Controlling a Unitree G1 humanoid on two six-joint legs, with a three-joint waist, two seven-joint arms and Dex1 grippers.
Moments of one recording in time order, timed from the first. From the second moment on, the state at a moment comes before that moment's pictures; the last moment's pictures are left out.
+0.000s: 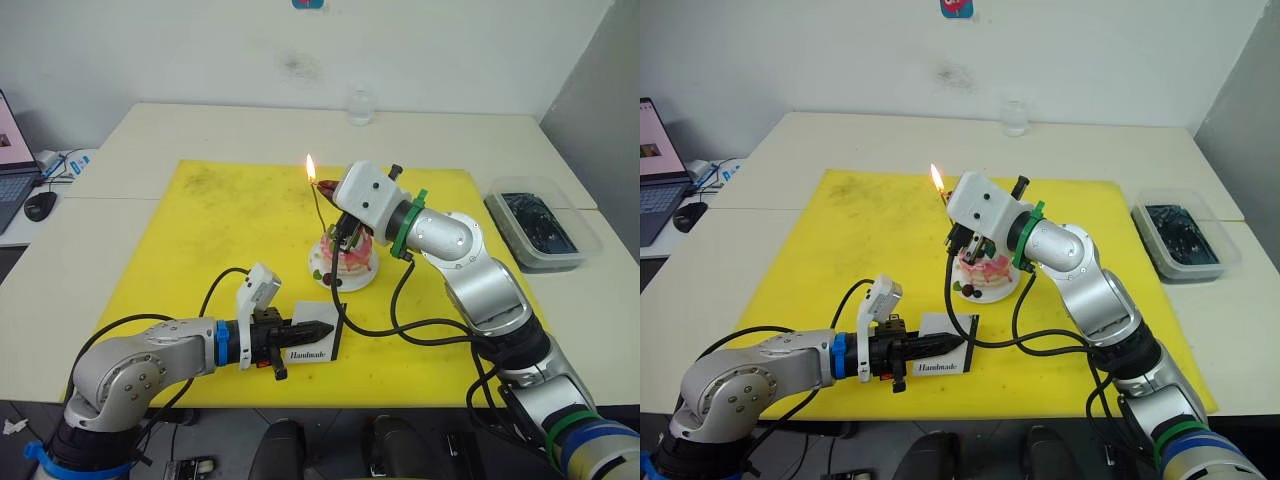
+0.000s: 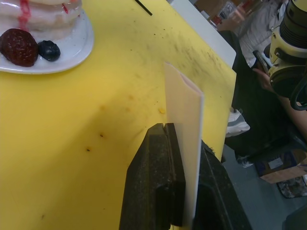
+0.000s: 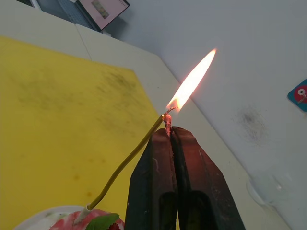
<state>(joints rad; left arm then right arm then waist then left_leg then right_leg) -0.15 0.67 0.04 -0.50 -1.03 1.08 -0.62 -0.75 -0.32 0.37 -0.28 -0.12 0.48 0.54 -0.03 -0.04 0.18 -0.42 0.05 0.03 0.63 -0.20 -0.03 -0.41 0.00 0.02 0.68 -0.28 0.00</state>
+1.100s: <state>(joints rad) -0.16 0.65 0.02 -0.50 -1.03 1.08 -0.62 -0.77 -0.34 0.23 -0.28 -0.13 0.52 0.52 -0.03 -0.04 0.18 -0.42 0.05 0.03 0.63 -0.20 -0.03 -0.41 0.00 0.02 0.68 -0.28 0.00</state>
